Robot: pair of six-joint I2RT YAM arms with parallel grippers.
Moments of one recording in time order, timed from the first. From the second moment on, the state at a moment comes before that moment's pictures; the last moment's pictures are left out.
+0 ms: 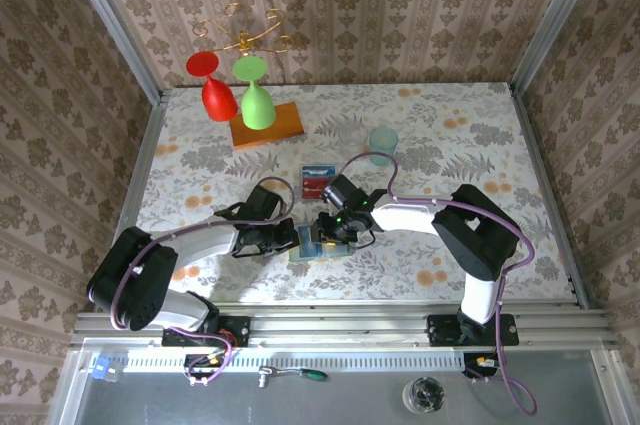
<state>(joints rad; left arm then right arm) -0.62 1.40 0.56 -0.25 0.37 -0.84 0.79 1.83 1.02 -0.24 -0.37 0.82</state>
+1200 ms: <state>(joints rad) -0.62 1.38 0.55 -0.24 0.37 -0.84 0.78 1.85 1.02 -0.20 -0.41 0.86</state>
